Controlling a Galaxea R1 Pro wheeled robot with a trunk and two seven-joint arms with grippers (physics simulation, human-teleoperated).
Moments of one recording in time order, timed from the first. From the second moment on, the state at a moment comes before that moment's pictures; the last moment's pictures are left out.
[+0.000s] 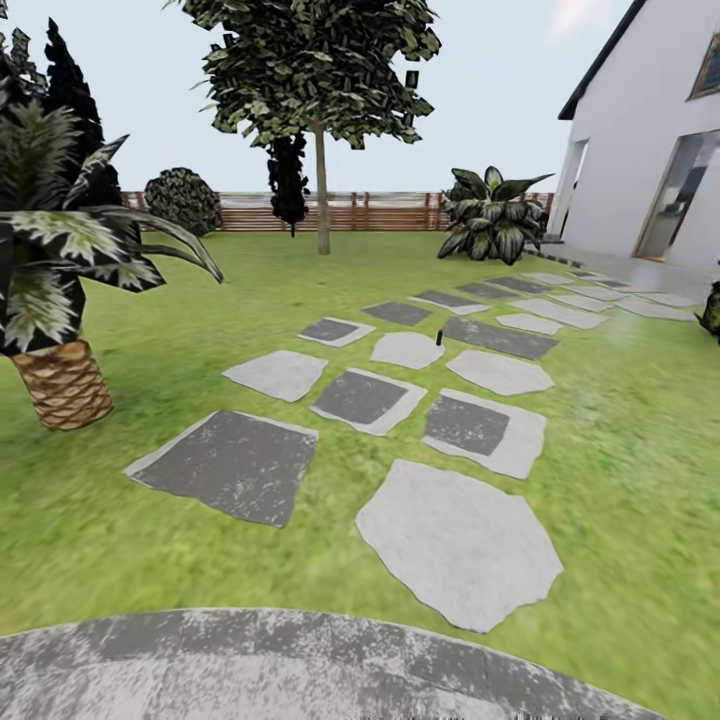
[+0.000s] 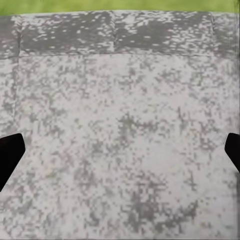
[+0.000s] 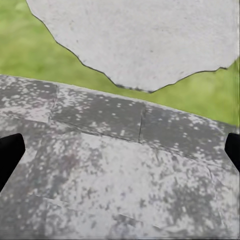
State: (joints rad) left arm -0.18 0.05 0.00 -0.29 0.00 -0.34 -0.01; right arm -0.09 -0.05 -0.01 -0.51 0.00 -0.42 0.00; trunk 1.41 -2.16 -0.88
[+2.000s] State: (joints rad) left arm -0.18 0.05 0.01 -0.29 -0.01 -0.34 -0.01; right arm -0.09 -0.05 0.00 -0.51 0.01 -0.42 0.01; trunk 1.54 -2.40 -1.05
